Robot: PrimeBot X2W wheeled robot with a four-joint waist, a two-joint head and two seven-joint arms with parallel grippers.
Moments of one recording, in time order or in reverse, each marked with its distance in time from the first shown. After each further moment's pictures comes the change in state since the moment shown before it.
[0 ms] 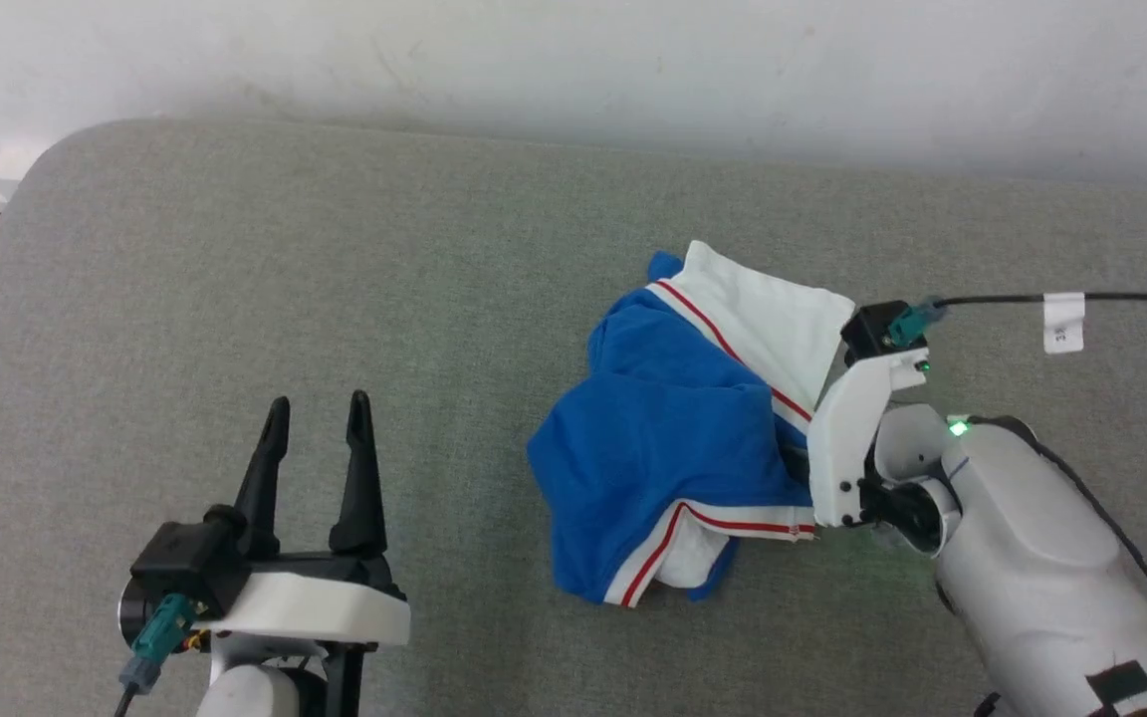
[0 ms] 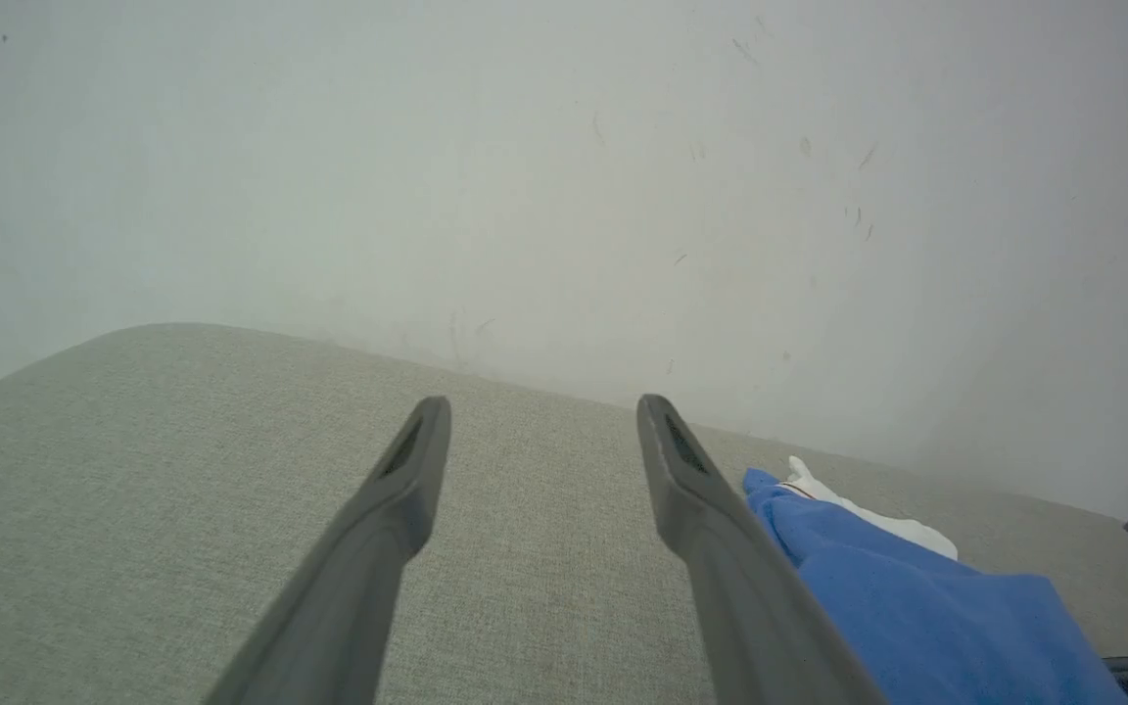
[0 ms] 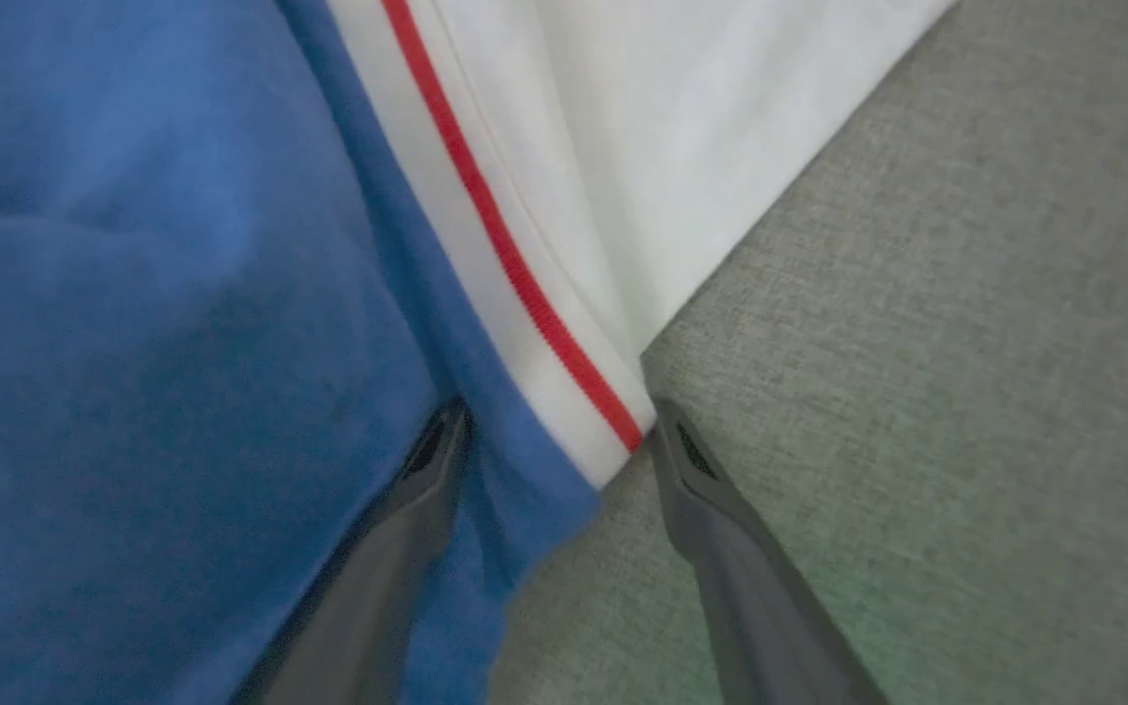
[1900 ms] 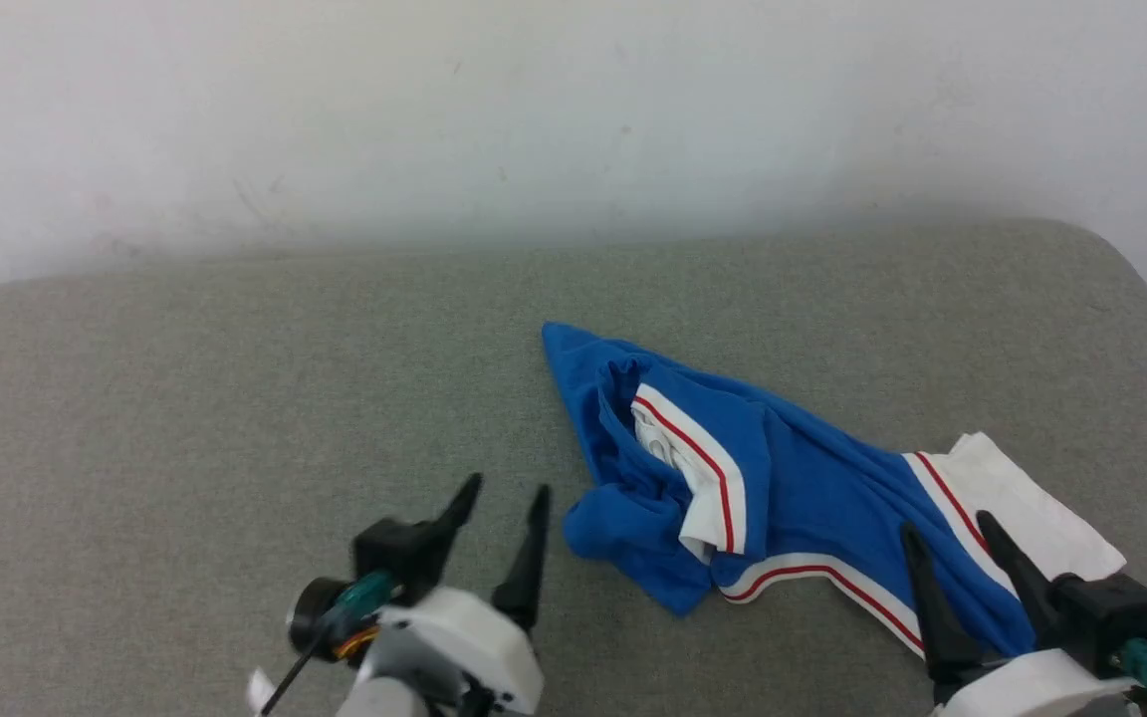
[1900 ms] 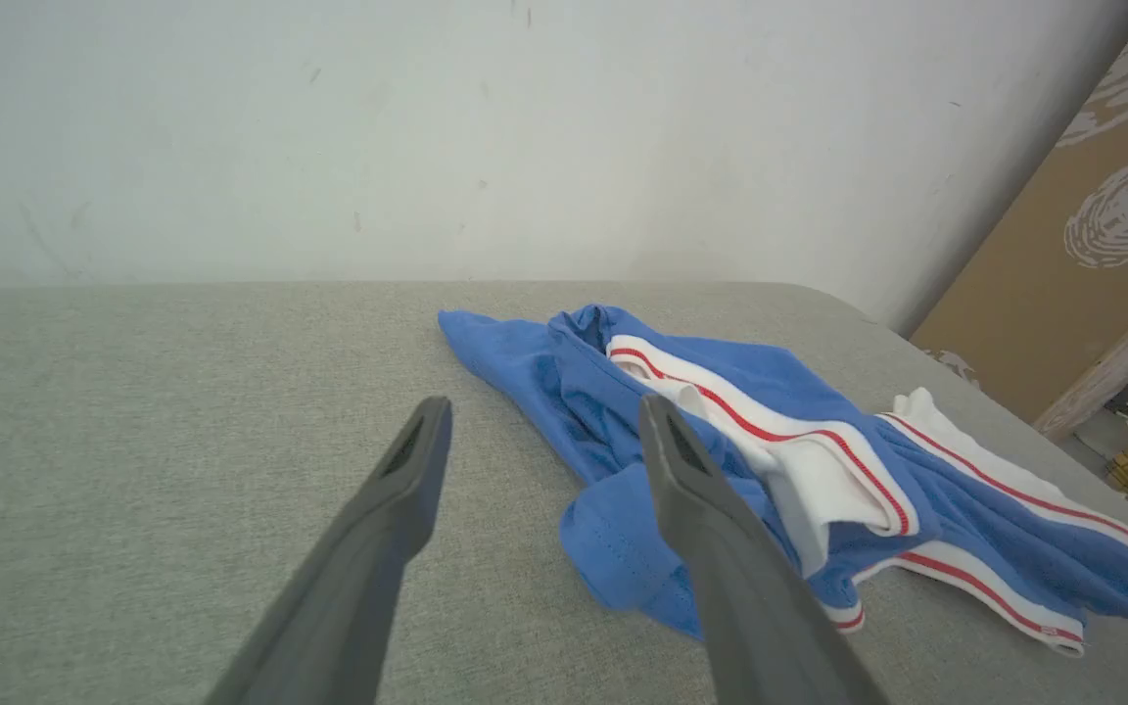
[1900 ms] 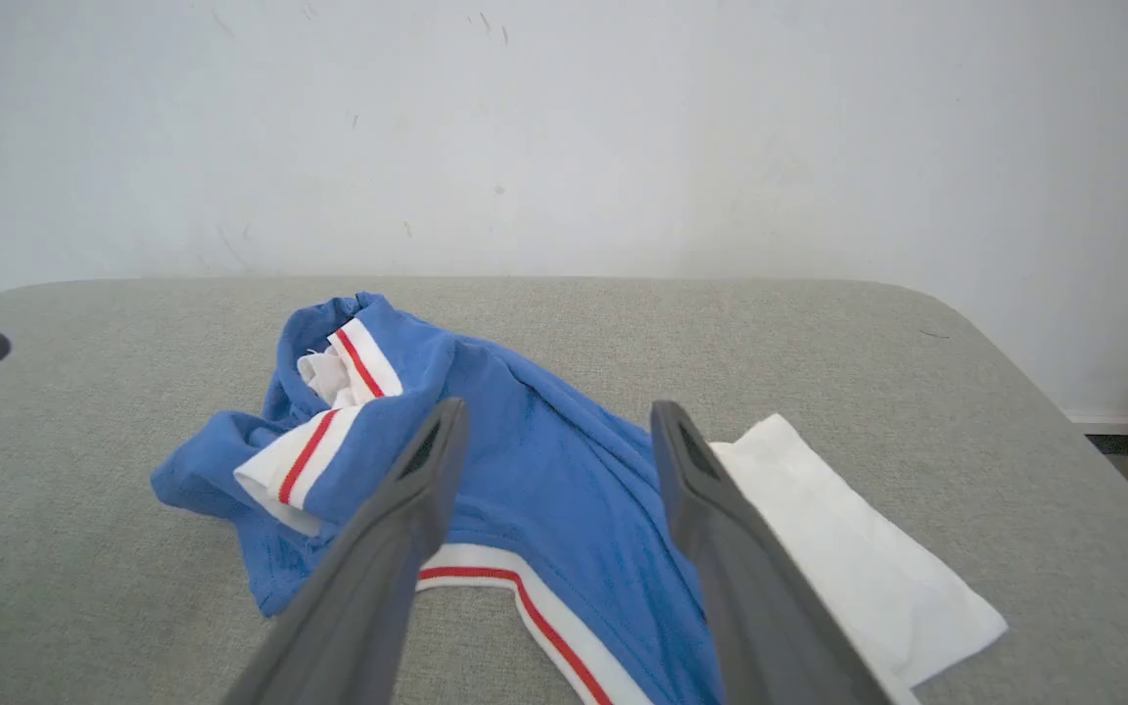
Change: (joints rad) left arm -0.048 -0.004 -0.247 0.225 -0.007 -0.026 0.107; right arm 0.843 0.063 -0.369 -1.003 -0.377 0.000 -0.468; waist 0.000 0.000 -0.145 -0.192
